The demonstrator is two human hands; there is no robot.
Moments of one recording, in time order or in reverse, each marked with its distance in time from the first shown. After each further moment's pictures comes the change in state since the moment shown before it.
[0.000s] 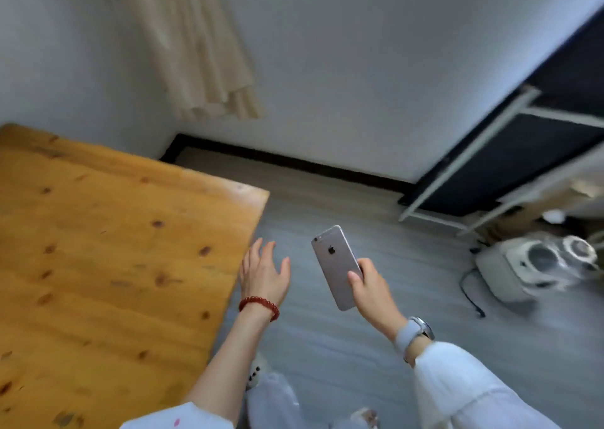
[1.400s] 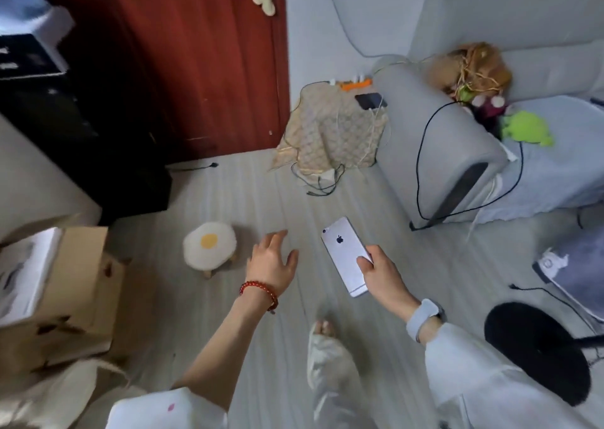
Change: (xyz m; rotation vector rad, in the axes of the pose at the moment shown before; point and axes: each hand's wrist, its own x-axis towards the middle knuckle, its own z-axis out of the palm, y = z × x) left_hand -0.643 0.893 0.791 0.334 -1.236 1.812; right_hand -0.382 0.816 -0.702 0.722 1.519 1.201
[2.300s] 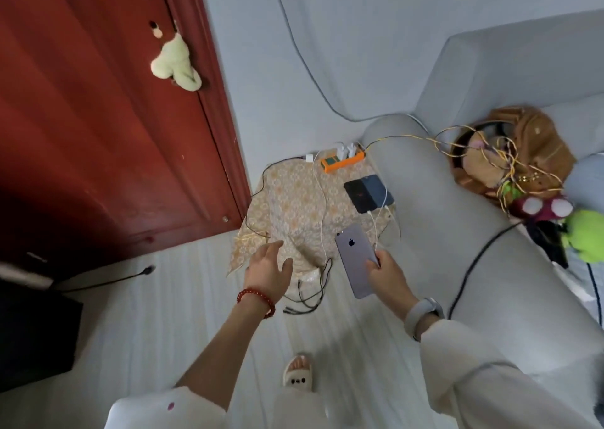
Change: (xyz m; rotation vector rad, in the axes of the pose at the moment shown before) left_hand 0.769 0.103 0.056 -0.019 -0.181 0.002; right_hand 0.741 -0.142 -0.116 0.046 0.078 0.202
